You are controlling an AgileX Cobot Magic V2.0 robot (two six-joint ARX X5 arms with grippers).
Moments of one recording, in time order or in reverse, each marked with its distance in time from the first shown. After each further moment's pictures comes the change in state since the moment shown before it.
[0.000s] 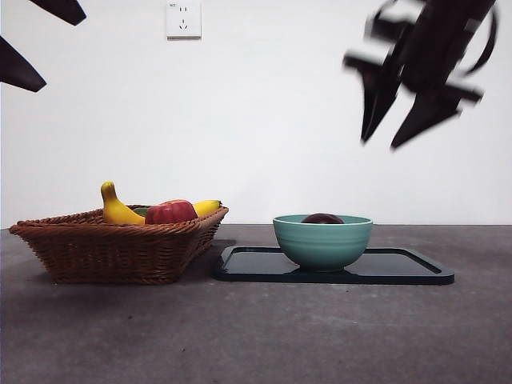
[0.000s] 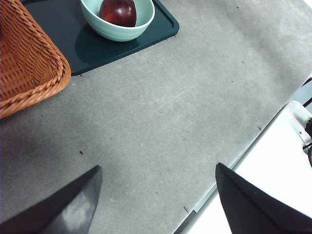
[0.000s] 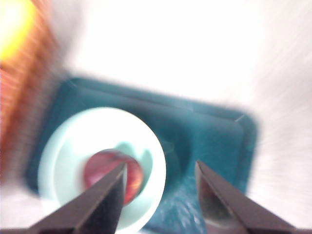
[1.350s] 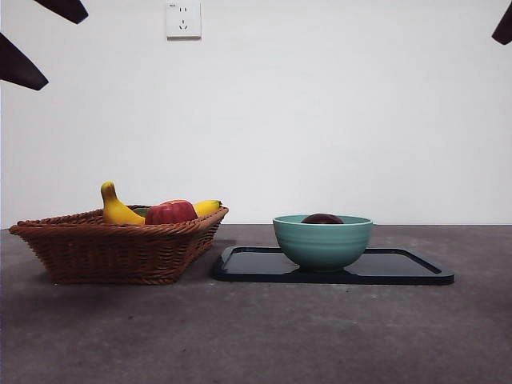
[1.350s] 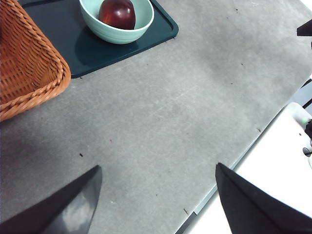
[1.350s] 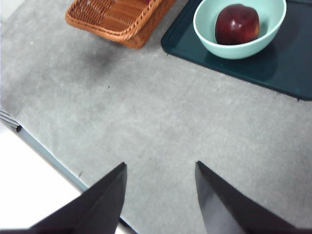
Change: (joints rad) left arm 0.000 0.000 0.000 0.008 0.000 0.000; right arm 0.192 -0.972 -0.584 -0.248 -0.181 0.032
